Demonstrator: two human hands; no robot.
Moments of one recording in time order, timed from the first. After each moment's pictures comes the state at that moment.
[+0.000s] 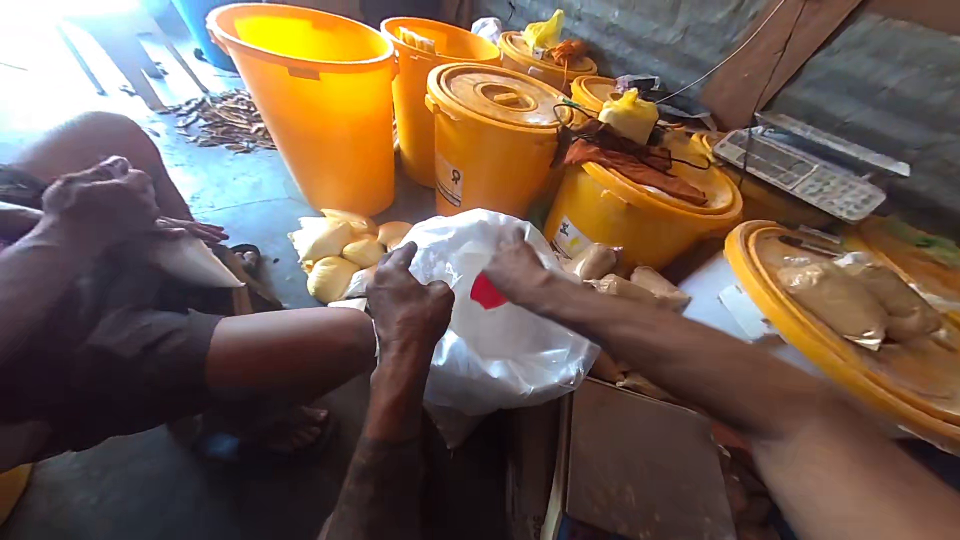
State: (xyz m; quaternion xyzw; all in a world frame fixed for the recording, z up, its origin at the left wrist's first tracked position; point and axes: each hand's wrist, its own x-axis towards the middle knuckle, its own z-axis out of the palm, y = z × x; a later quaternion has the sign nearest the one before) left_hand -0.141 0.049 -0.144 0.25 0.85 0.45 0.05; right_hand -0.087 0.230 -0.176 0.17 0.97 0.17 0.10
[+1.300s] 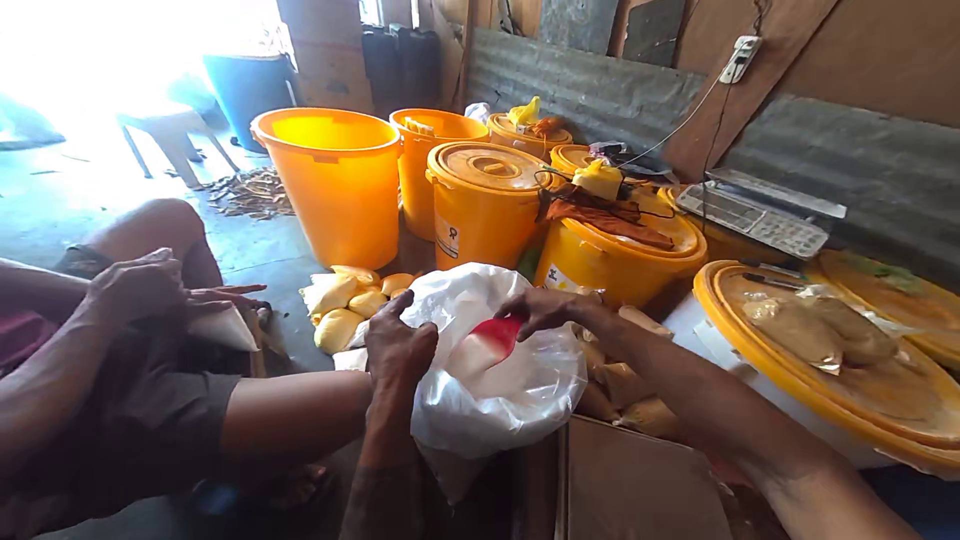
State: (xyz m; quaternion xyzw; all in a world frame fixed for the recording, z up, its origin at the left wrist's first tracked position) left_hand -0.162 0.049 -0.151 0.23 0.79 0.55 0.12; right_hand -0.036 0.299 -0.136 0.07 0.96 -0.24 0.15
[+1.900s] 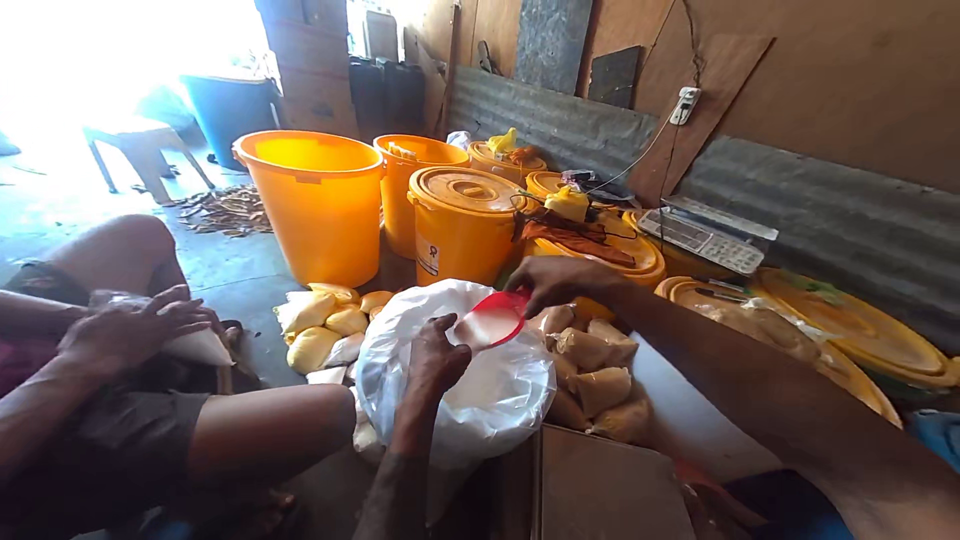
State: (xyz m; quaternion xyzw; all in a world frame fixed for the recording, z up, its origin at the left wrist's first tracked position) left_hand -0.117 0.085 -0.144 0.40 0.78 0.43 0.21; right_hand 0.002 0.246 -0.014 0.19 0.97 -0.07 0.12
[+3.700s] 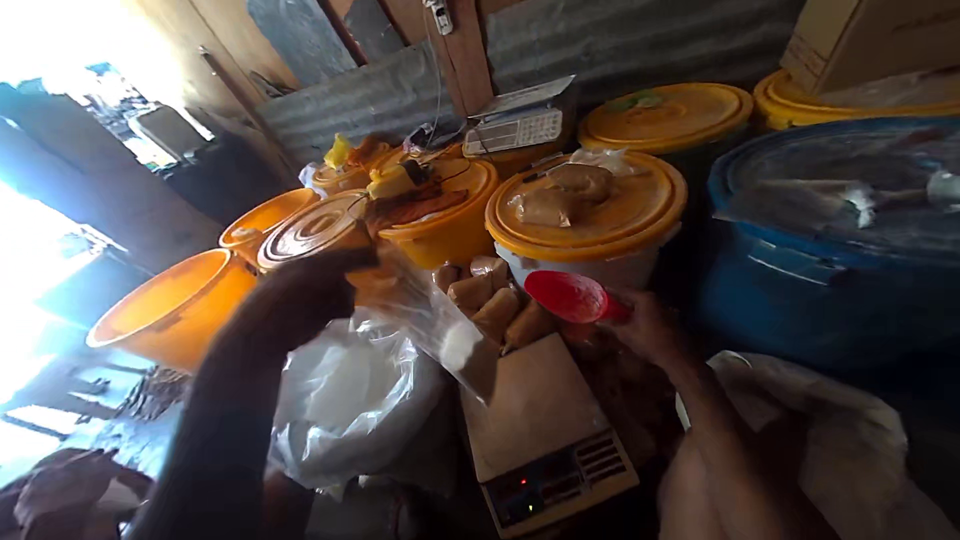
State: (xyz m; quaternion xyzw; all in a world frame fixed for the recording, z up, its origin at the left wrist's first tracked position) left_hand 0.046 0.115 0.005 0.64 0.63 0.34 0.27; right_hand 0.436 0.186 -0.211 0.58 0.67 -0.29 -0.37
